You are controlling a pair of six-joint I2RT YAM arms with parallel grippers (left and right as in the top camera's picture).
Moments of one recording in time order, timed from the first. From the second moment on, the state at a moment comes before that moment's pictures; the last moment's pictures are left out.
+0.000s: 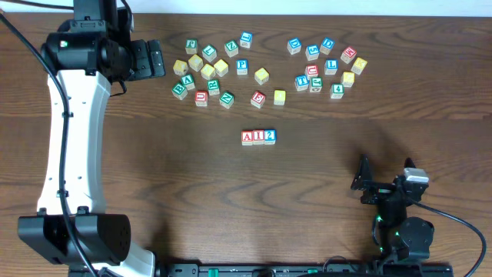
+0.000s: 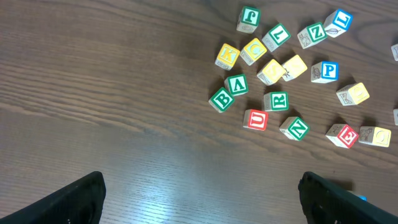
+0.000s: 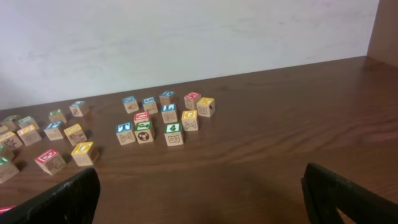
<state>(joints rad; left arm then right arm) 0.02 1.73 1.87 -1.19 0.02 -0.15 -0.02 0.01 0.01 -0.07 0.02 0.15</state>
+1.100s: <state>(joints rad) 0.02 1.72 1.87 -1.19 0.02 -0.15 -0.02 0.01 0.01 -0.07 0.03 0.15</state>
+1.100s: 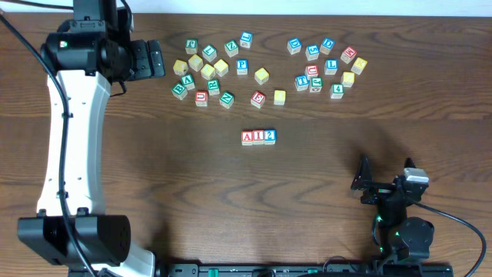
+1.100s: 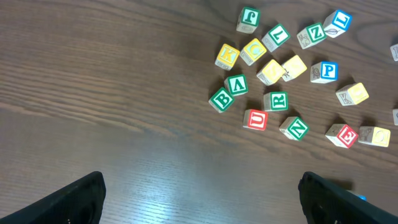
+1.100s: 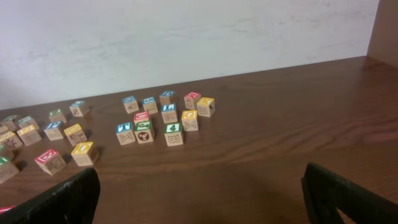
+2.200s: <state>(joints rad) 0.02 0.92 1.01 -0.58 0.02 -0.15 -0.02 0.01 0.01 -0.07 0.02 0.15</state>
